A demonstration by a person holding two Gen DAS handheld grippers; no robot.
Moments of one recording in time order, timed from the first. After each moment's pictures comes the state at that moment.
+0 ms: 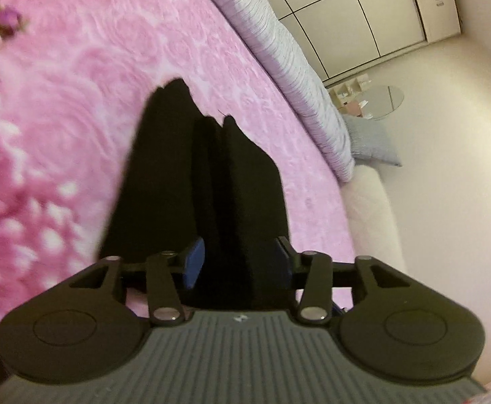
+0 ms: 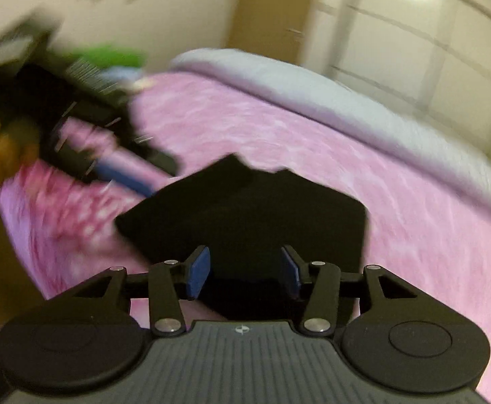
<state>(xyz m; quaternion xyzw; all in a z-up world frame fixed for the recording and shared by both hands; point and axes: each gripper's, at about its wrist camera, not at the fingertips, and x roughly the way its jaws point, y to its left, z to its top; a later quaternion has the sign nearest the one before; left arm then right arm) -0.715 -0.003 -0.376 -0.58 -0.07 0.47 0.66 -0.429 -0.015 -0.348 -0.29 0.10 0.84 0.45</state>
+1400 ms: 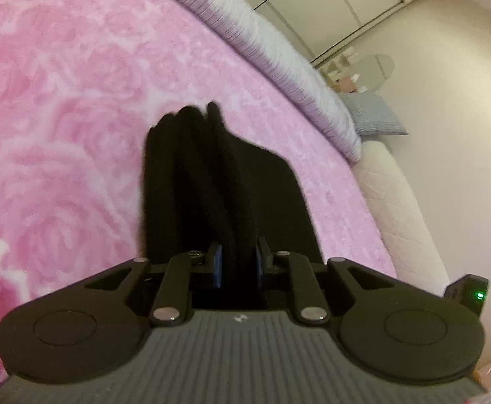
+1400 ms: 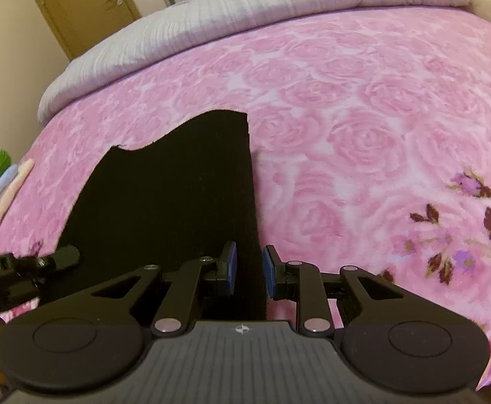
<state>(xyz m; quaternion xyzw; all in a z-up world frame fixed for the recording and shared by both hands) -0.738 0.039 -0.384 -0.50 0.00 0.49 0.72 -0.407 0.086 -0.364 -0.24 0.39 0.72 0.52</state>
